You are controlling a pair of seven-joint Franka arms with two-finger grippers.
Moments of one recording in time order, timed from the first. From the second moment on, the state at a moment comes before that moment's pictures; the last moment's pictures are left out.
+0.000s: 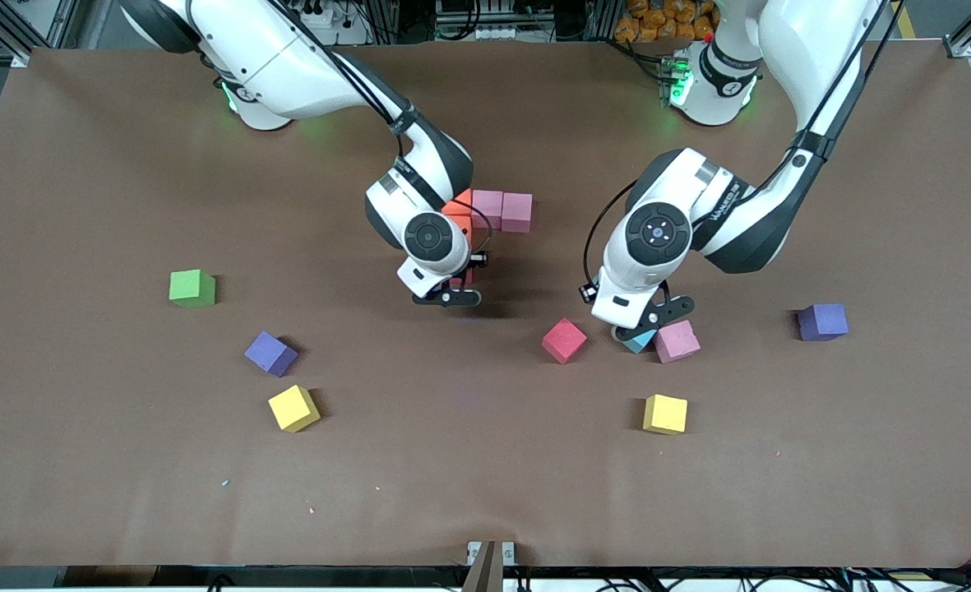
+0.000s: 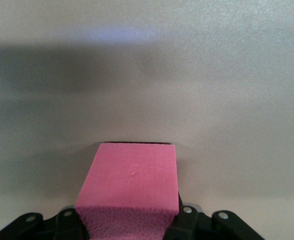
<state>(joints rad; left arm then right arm) -0.08 0.50 -0.53 -1.65 0.21 1.90 -1.07 0.52 0.71 0.26 -1.67 0.07 2.17 0.72</state>
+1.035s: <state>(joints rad) -0.08 0.51 -0.53 -1.65 0.20 1.90 -1.08 0.51 0.71 0.26 -1.67 0.07 2.17 0.68</state>
